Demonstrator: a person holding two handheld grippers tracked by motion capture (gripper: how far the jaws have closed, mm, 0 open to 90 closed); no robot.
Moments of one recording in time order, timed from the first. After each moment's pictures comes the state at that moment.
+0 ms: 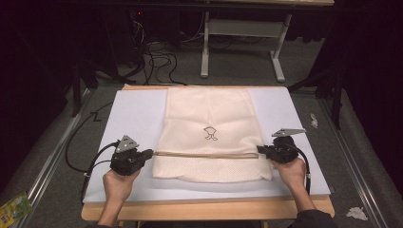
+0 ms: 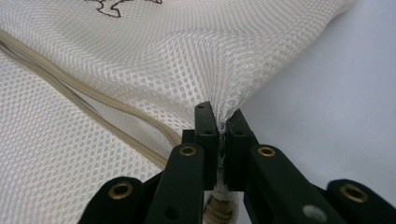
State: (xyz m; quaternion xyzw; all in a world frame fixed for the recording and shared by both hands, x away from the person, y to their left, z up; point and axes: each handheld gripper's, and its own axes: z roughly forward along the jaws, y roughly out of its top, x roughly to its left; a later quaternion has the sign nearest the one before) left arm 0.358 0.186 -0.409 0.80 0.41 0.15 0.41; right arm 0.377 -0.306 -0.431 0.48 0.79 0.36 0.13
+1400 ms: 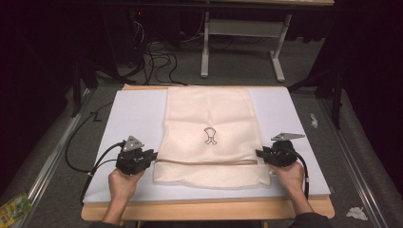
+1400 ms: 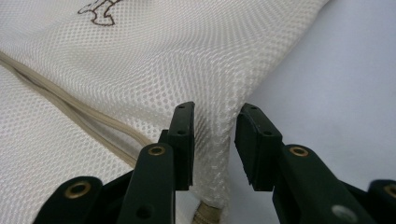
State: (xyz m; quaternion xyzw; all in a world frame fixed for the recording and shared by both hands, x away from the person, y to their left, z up) left arm 0.367 0.180 -0.422 0.80 0.41 0.16 0.40; right arm 0.373 -0.309 -0.446 0.49 0.78 0.35 0.16
